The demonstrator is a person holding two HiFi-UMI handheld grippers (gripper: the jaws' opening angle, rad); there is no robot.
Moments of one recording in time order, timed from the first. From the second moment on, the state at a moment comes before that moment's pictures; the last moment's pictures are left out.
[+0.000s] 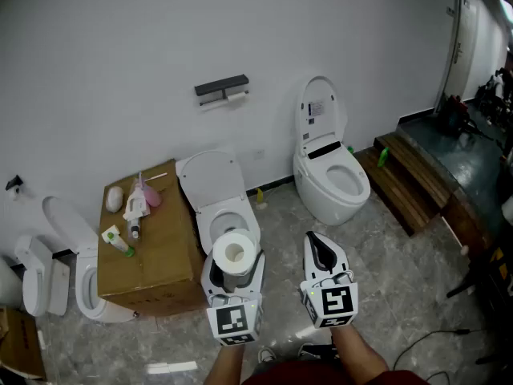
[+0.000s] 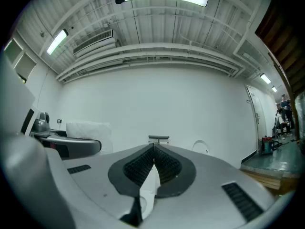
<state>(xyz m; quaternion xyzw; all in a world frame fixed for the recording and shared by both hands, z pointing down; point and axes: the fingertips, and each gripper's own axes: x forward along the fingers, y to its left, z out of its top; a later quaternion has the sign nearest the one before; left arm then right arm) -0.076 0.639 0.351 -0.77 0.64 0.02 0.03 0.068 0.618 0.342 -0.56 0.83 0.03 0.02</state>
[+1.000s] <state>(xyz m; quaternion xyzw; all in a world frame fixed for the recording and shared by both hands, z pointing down) -0.025 0.651 0.341 -0.75 0.66 0.02 0.02 0.128 0.619 0.348 -0.55 0.84 0.01 0.04</state>
